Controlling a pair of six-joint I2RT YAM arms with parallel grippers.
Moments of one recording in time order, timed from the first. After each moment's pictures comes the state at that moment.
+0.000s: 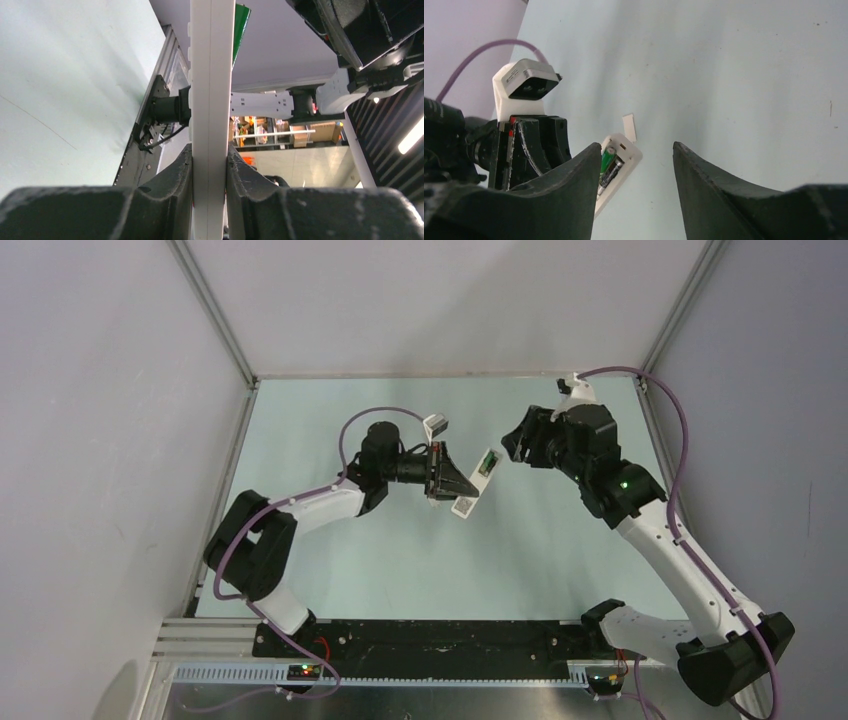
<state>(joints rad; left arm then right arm) -0.59 1.63 0.93 0.56 1.01 -1.20 0.48 1.08 1.16 -0.45 0.07 0.51</state>
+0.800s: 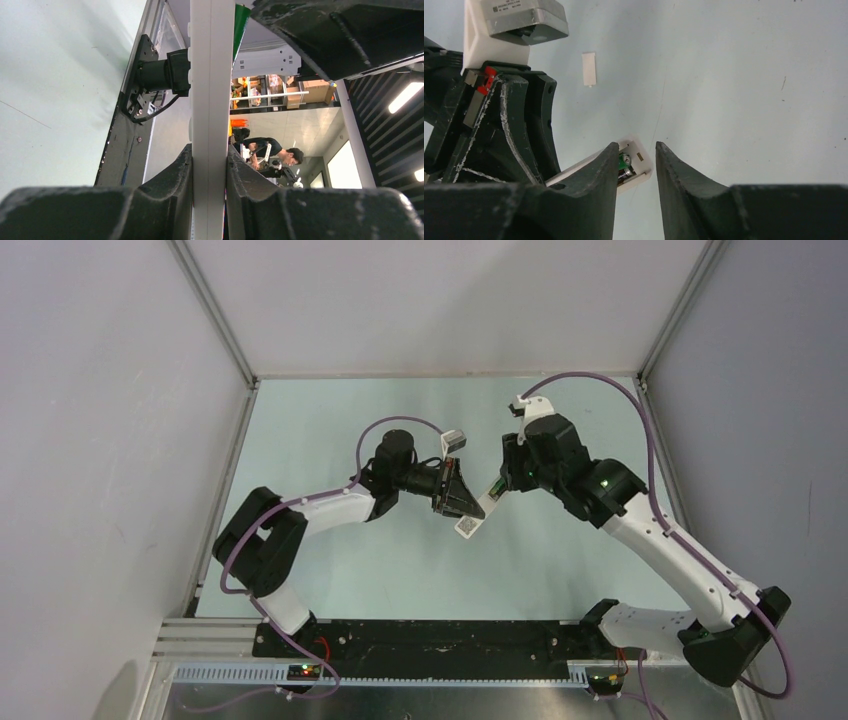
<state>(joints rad) -0.67 1.67 0.93 0.56 1.13 -1.19 0.69 1.14 1.26 -0.73 0.22 0.28</state>
